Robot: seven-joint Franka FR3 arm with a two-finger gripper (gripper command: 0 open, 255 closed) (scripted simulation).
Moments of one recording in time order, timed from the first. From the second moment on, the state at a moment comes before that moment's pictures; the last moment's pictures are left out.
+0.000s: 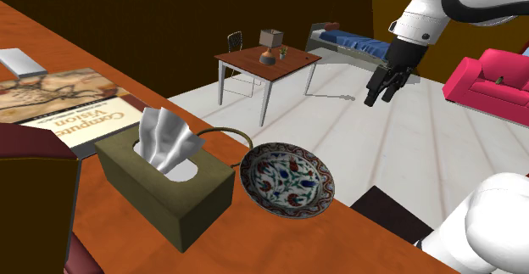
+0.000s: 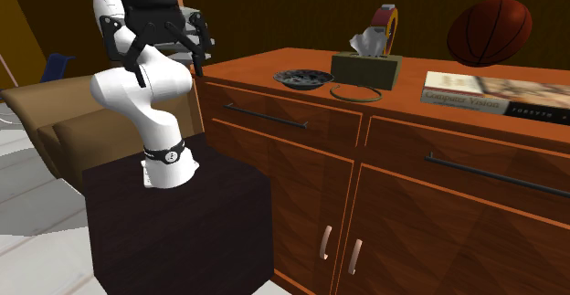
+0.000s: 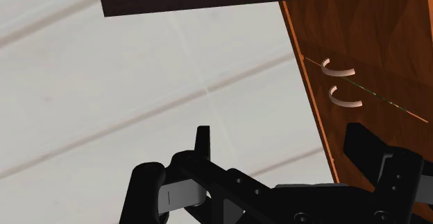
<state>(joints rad) 0.00 -0.74 -0.04 -2.38 0.01 1.65 0.04</state>
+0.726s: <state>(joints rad) 0.07 -0.60 0.15 -2.31 0.11 1.72 0.26</state>
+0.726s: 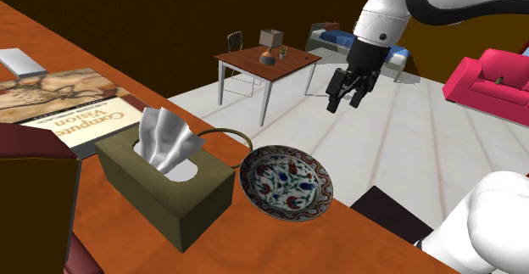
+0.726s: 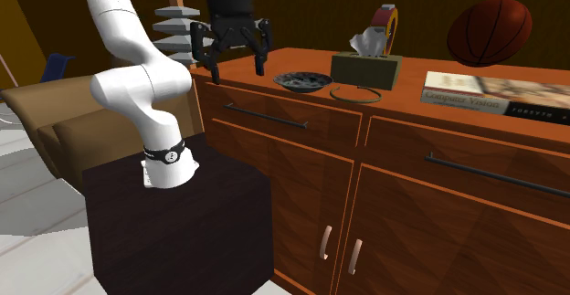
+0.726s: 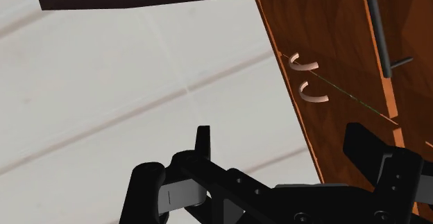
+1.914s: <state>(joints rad) 0.14 -0.08 0.47 -1.90 0.06 1.83 0.72</state>
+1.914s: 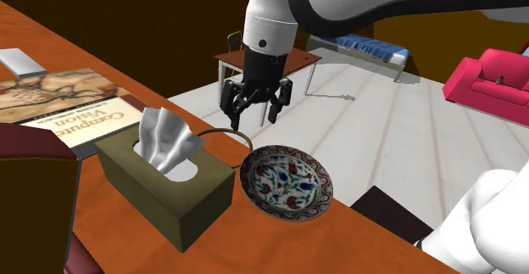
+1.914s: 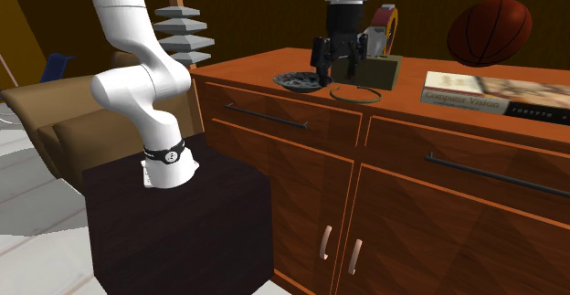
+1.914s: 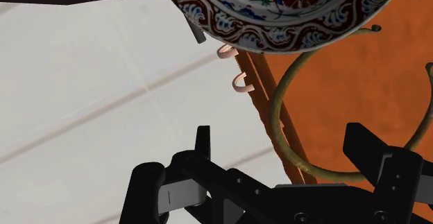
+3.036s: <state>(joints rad) 0.15 -0.05 0.49 -1.96 0.05 1.94 0.74</state>
